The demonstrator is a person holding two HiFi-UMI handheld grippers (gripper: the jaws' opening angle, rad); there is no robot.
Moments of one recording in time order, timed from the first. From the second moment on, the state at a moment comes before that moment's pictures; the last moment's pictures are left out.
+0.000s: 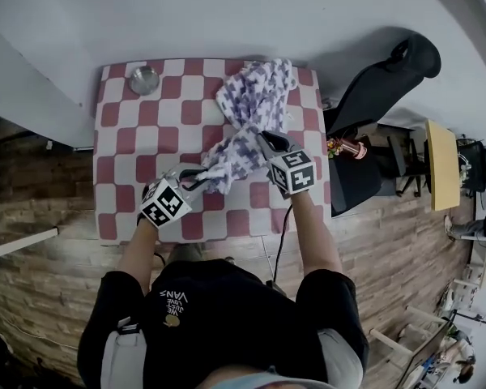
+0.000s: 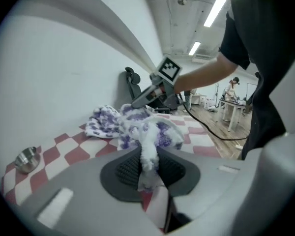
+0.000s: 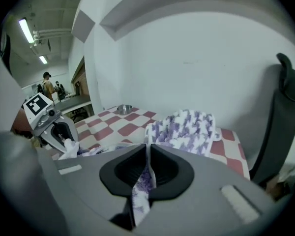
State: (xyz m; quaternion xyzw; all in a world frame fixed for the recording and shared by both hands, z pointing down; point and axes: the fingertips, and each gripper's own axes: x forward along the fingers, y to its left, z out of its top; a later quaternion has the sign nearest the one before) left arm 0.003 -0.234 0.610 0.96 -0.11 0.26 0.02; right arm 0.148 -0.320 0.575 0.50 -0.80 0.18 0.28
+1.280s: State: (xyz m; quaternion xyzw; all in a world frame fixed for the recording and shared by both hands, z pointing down) left arm -0.021 0.038 0.436 0.95 -0.29 0.12 -0.01; right arm 0.244 0.079 0.408 0.52 -0.84 0.15 0.03
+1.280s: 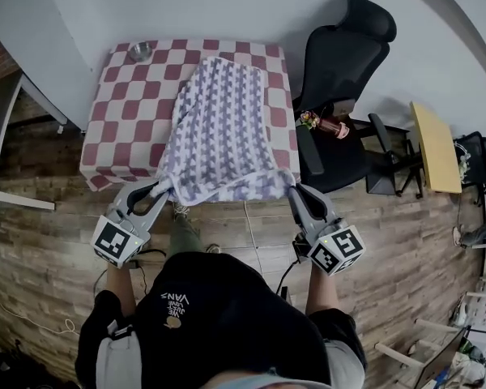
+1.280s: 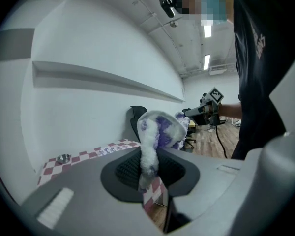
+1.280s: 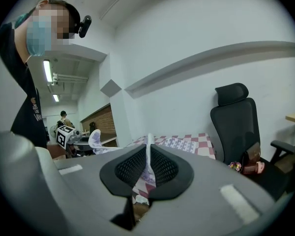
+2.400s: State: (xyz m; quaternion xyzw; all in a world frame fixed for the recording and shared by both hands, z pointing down) left arm 0.019 -0.300 0.496 0.94 -0.29 0.11 0.14; right arm 0.294 -0.248 0.465 0.65 -0.75 0.09 0.10
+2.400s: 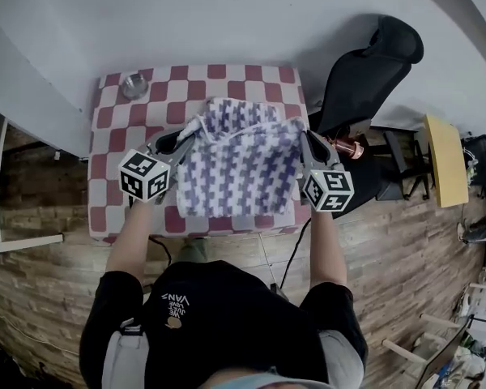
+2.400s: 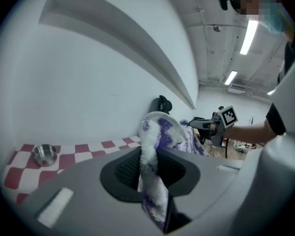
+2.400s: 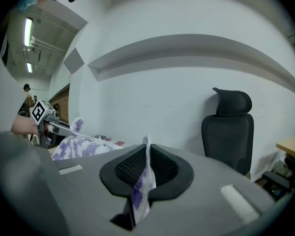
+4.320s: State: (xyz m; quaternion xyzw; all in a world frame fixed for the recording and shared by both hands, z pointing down) left arm -0.026 -0.143 0.636 0.87 -0.35 0.19 0.30; right arm 0.288 -0.103 0.660 0.52 -0.77 0.32 0.20
